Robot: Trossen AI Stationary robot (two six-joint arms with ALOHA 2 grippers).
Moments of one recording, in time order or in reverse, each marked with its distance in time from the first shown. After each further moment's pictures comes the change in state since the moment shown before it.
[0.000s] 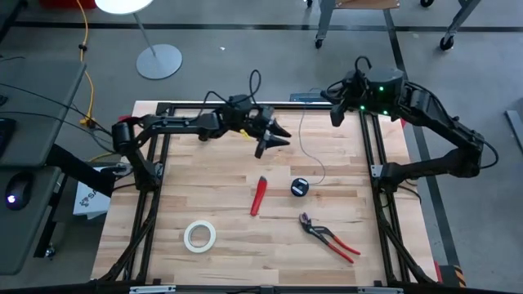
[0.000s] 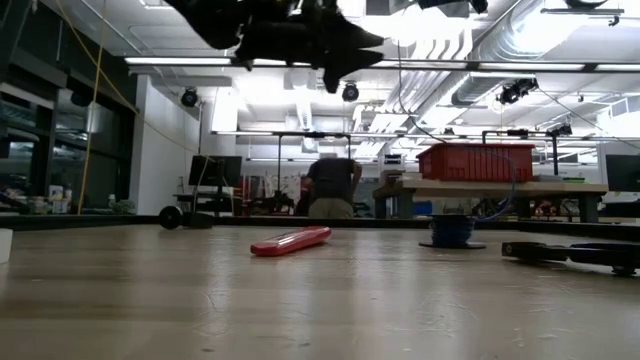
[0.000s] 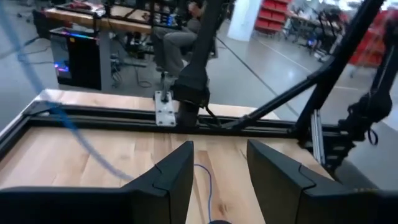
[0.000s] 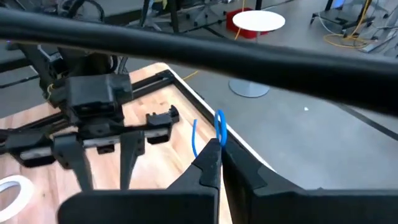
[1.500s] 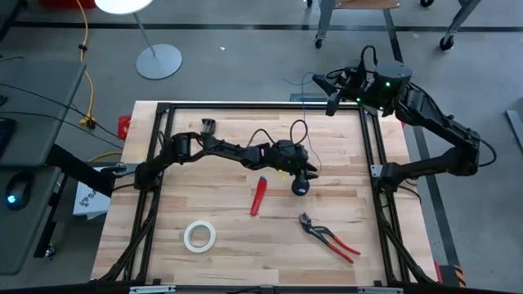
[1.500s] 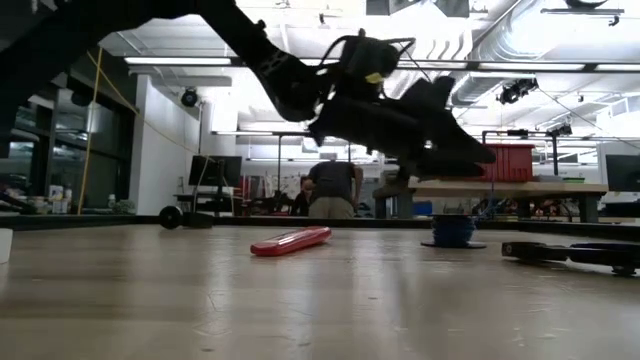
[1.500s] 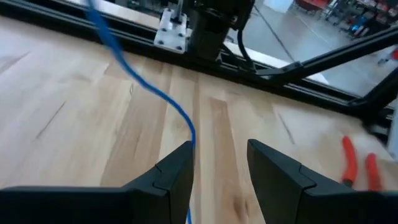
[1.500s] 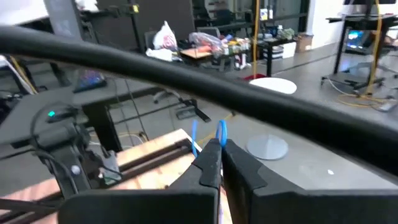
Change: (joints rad) left arm -0.218 0.574 0.315 0.115 -0.307 -0.167; right arm 0.005 0.037 -0.001 0.340 -0.030 0.003
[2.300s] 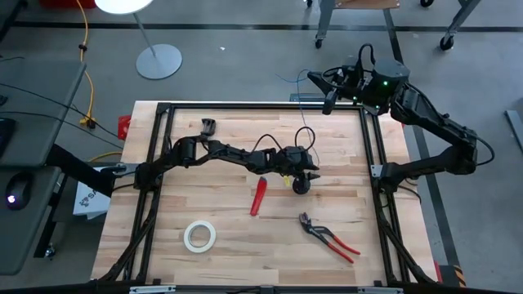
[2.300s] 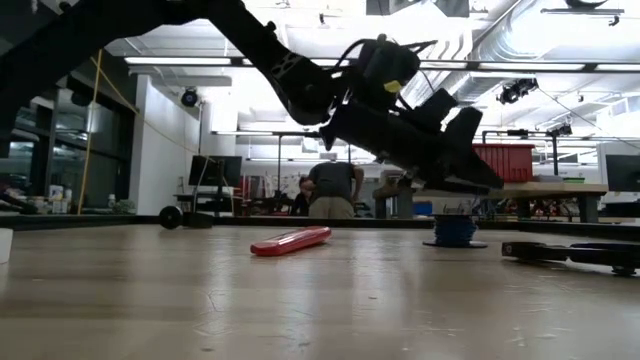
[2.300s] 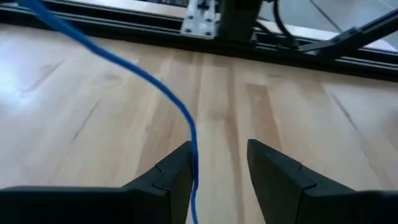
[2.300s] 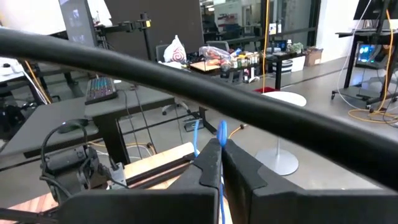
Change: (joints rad) left arm -0.033 0.065 0.080 -0.081 -0.177 0.144; right arm 0.000 0.021 0.000 0.078 -0.029 -0.011
